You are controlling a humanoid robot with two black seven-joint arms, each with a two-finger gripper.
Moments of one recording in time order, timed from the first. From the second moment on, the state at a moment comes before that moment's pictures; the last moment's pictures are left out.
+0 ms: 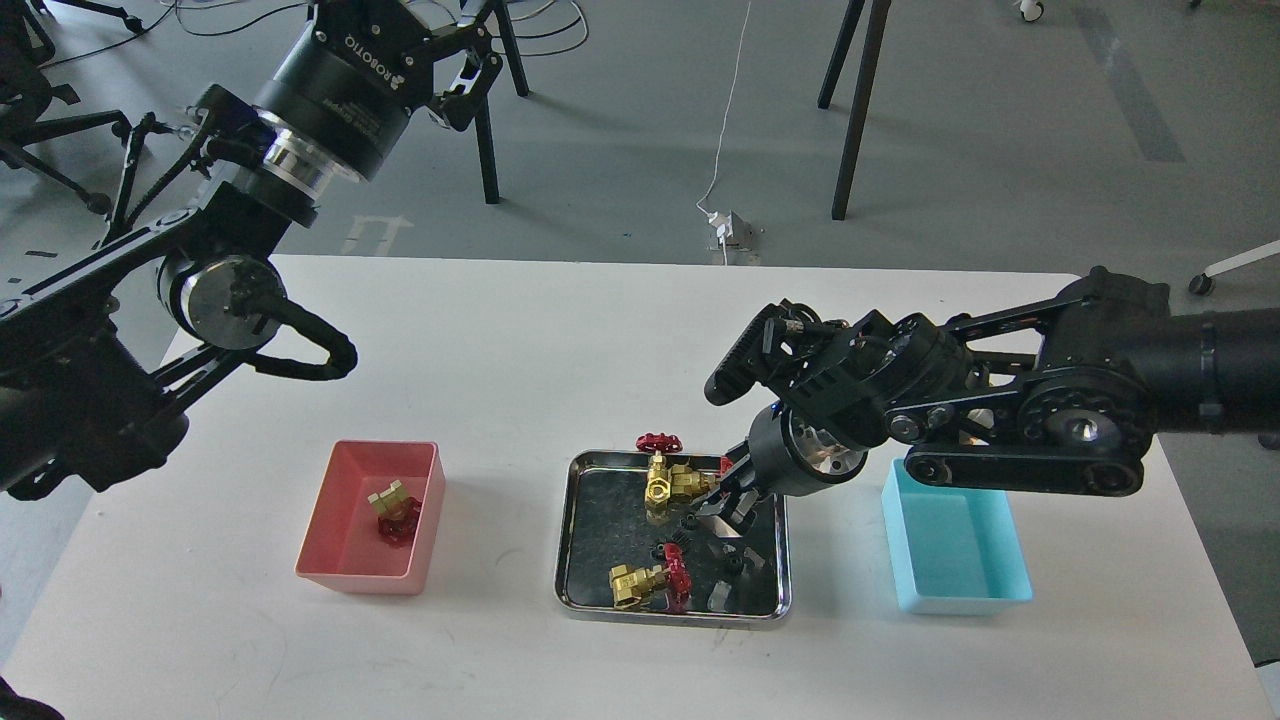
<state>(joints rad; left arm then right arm) -0.89 0.55 -0.56 -1.34 0.02 -0.18 -0.49 1.41 -0.27 -0.36 1.41 -1.39 0.49 -0.09</state>
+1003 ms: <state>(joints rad) -0.87 0.52 -0.56 -1.34 0.02 -0.19 -0.49 1.26 -0.16 -0.44 1.27 -1.44 0.49 -0.09</state>
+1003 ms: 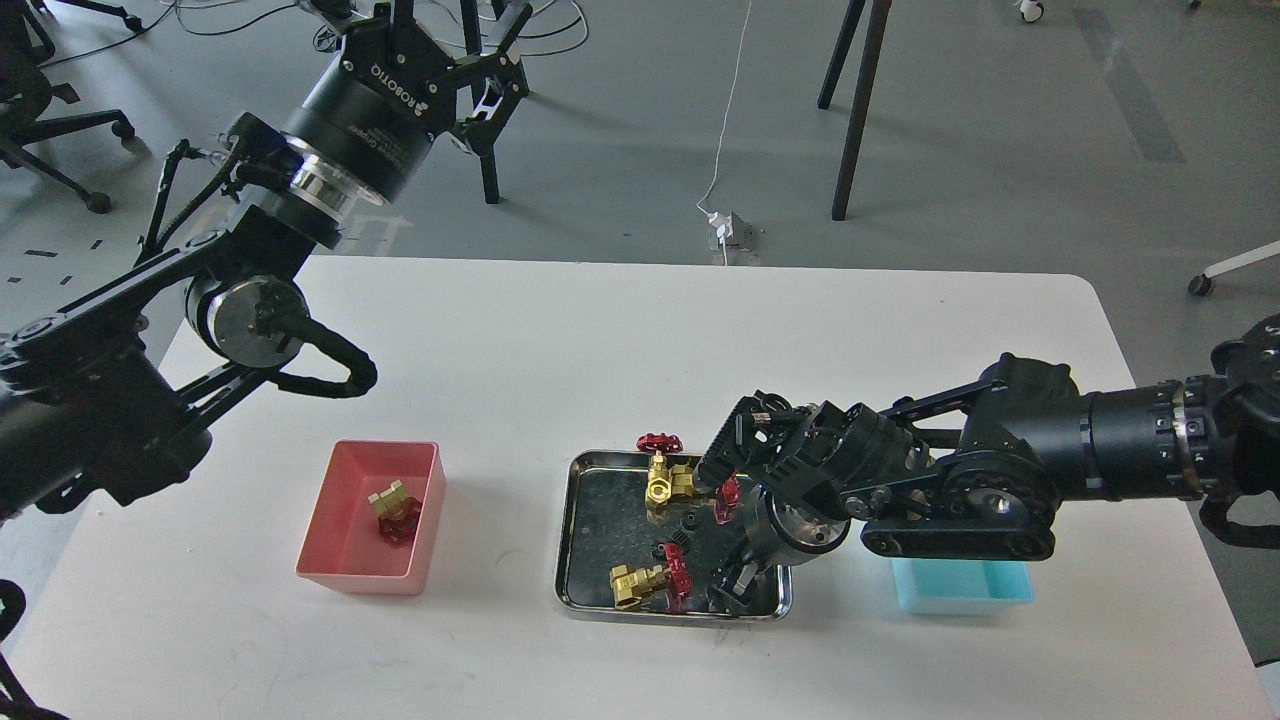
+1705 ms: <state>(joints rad) -0.84 0.52 -0.56 -1.33 0.02 -0.19 -0.49 1.24 -0.11 -0.45 1.21 -1.44 0.49 -0.09</state>
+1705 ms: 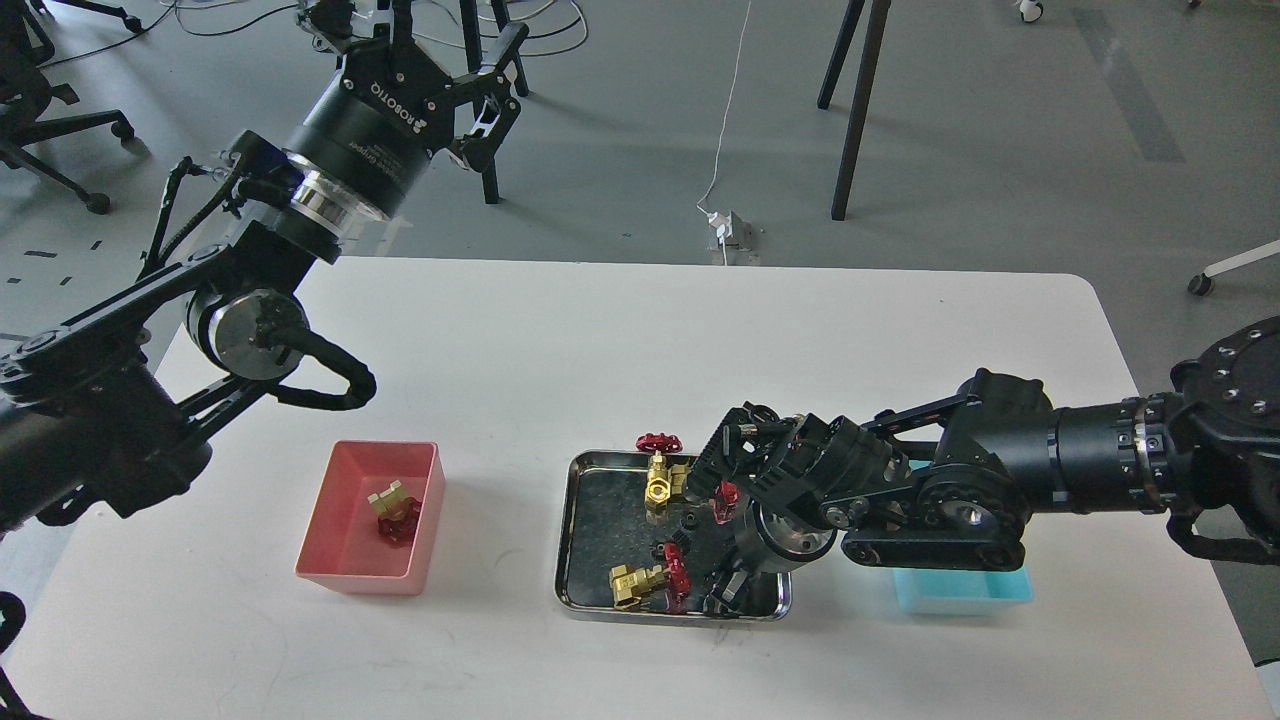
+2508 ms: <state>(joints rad) -0.83 0.52 -0.56 -1.33 0.02 -0.19 -0.49 1.26 -0.18 -0.44 1.24 -1.43 0.49 -0.09</state>
